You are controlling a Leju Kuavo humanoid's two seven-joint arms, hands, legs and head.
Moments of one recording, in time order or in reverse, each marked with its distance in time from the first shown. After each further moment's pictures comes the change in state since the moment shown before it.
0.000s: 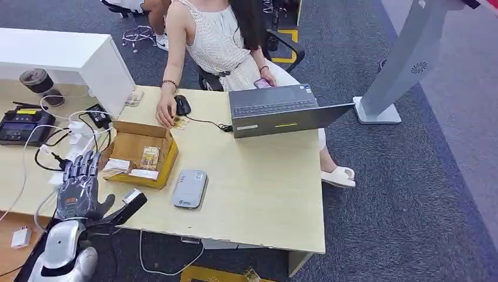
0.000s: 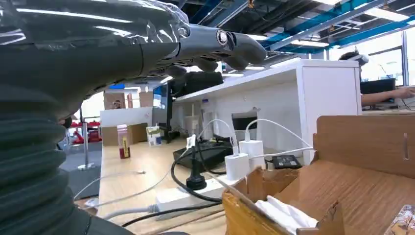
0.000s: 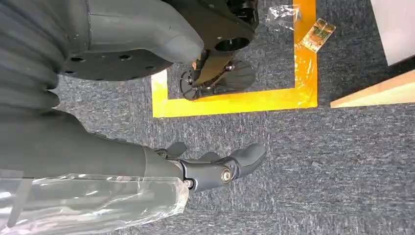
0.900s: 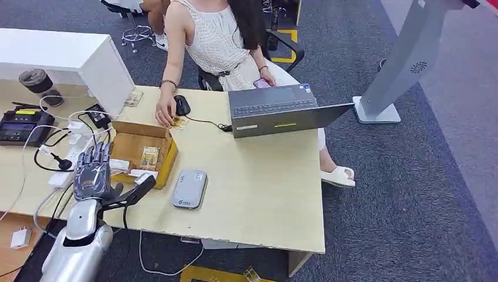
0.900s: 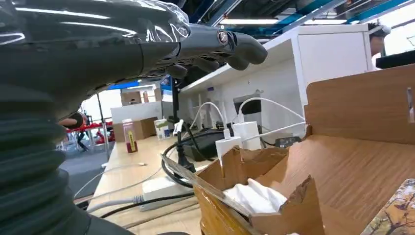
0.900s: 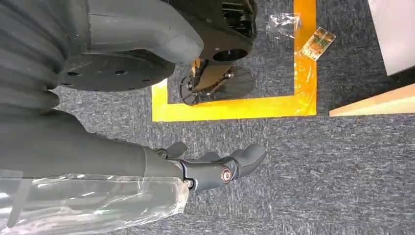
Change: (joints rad) left arm -0.191 -0.021 -0.040 0.263 -0.068 -0.005 0.087; right arm -0.017 0.008 0.000 0.014 0.017 0.001 0.011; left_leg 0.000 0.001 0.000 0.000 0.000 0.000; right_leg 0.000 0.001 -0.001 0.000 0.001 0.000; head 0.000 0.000
